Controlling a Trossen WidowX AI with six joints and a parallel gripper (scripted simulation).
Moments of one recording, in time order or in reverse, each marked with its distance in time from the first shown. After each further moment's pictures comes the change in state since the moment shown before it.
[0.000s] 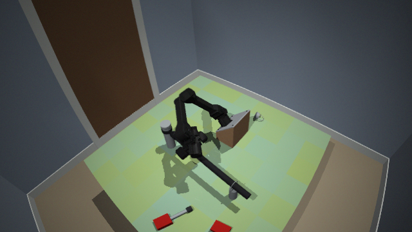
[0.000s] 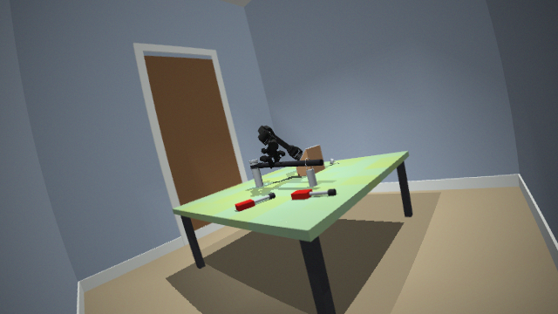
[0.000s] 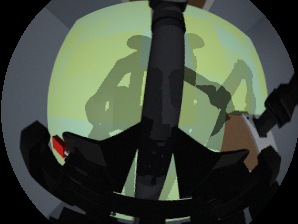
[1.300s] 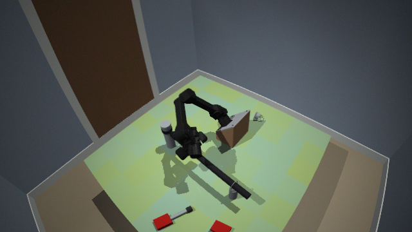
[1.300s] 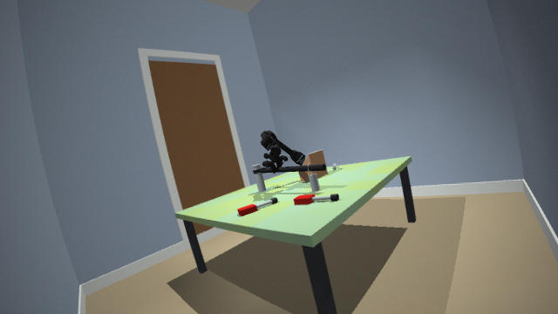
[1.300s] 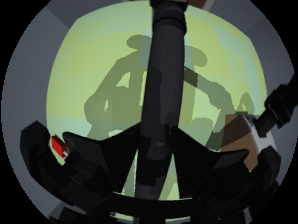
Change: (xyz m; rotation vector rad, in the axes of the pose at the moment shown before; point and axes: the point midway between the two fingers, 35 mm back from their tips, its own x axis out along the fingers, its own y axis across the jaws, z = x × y) arm 0.001 0.001 -0.001 -0.006 -0.001 -0.008
